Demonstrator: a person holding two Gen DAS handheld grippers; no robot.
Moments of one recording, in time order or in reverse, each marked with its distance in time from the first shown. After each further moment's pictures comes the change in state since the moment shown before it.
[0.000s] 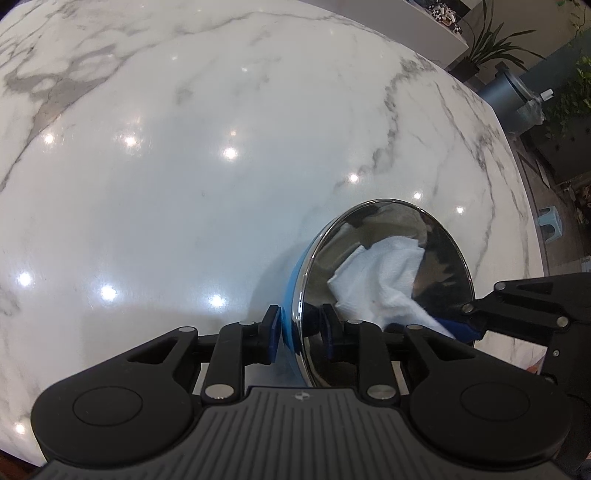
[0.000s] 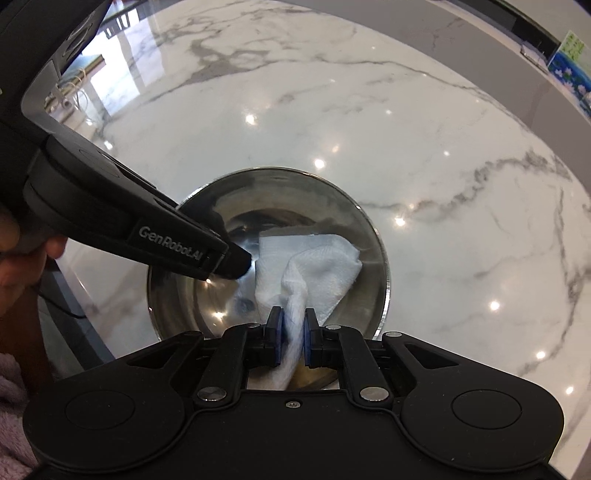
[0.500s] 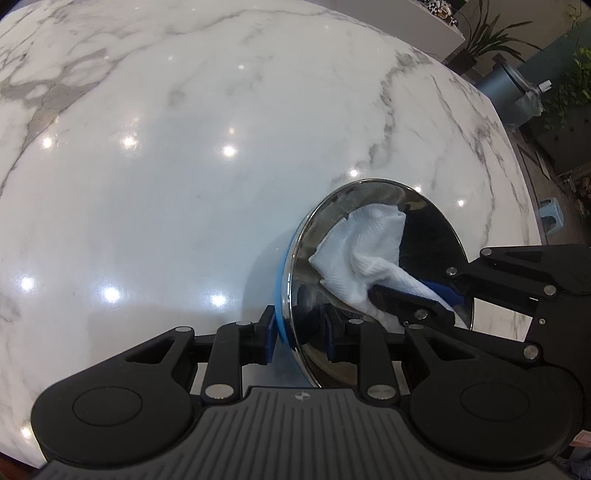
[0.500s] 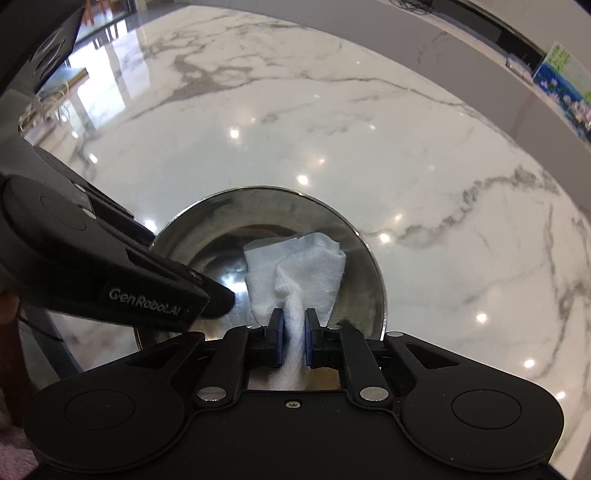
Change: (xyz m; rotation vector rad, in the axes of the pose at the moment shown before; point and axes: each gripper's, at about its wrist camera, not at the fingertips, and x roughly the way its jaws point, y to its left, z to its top) left arm 0.003 -0.006 0.002 0.025 0.013 0.010; right arm 0.010 -0.007 0.009 0.034 -0.070 -0.007
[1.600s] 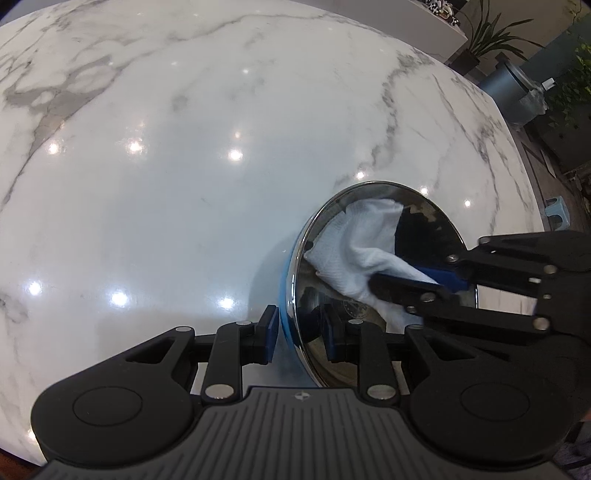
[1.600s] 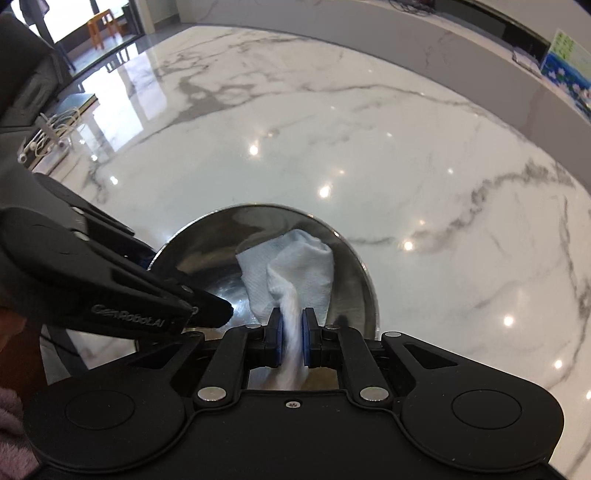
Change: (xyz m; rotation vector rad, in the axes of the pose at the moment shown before) left arm -0.003 -0.003 -0.004 0.006 -0.023 0.025; right arm -0.001 -0.010 0.002 0.054 -0.041 0.080
